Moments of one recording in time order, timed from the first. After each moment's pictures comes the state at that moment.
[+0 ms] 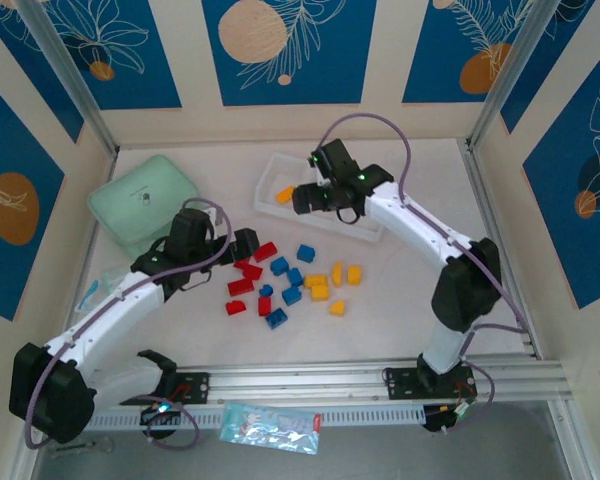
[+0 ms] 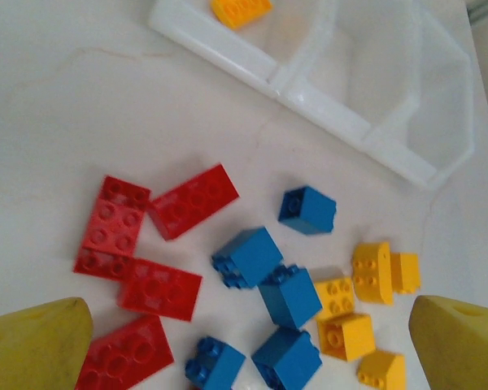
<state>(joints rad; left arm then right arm) -0.48 1.09 0.77 -0.39 0.16 -0.65 0.60 1.71 1.55 -0.80 0.05 0.34</state>
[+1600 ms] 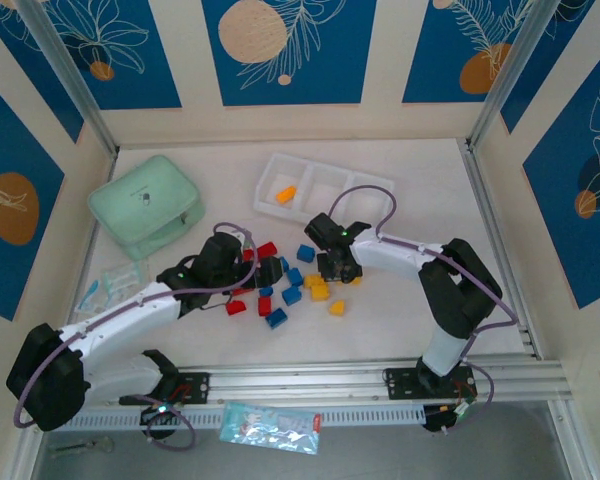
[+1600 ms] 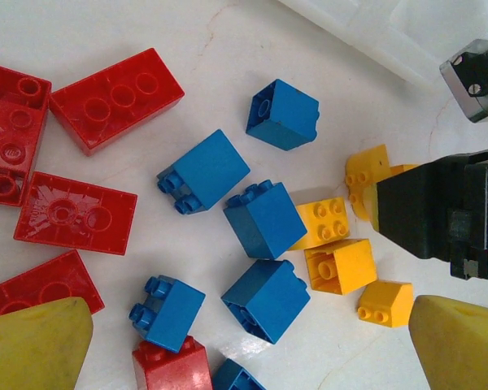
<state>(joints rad) -0.70 1.13 0.67 -0.29 0.08 -0.73 0.72 1.71 1.09 -0.75 0.16 0.62</state>
